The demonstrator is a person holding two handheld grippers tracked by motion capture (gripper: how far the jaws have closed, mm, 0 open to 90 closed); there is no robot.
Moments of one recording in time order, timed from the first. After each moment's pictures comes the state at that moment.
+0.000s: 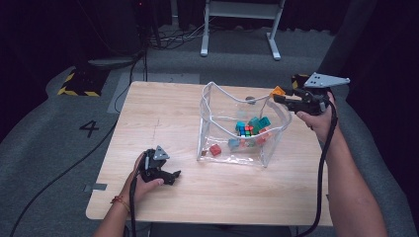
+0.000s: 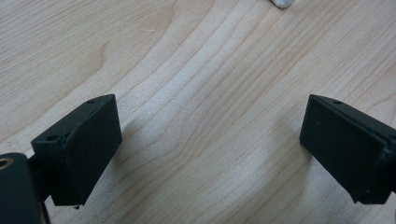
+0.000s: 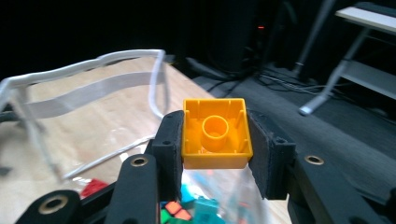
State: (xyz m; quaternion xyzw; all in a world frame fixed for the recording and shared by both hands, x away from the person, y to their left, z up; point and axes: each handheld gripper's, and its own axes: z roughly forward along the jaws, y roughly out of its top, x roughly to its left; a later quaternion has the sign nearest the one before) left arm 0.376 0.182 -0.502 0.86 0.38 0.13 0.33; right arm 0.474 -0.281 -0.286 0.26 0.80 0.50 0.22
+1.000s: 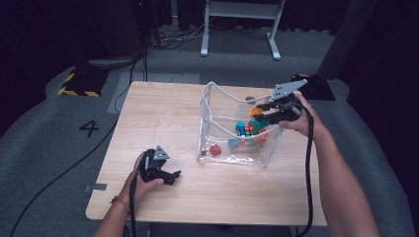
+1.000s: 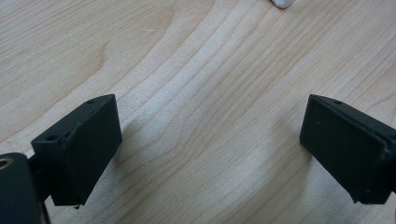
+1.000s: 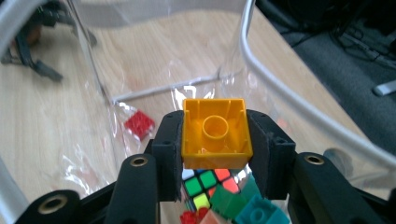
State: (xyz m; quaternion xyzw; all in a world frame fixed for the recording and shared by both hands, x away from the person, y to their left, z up) left arm 0.376 0.182 -0.502 0.86 0.38 0.13 0.33; right arm 0.492 -0.234 -0.319 0.15 0.90 0.37 0.14
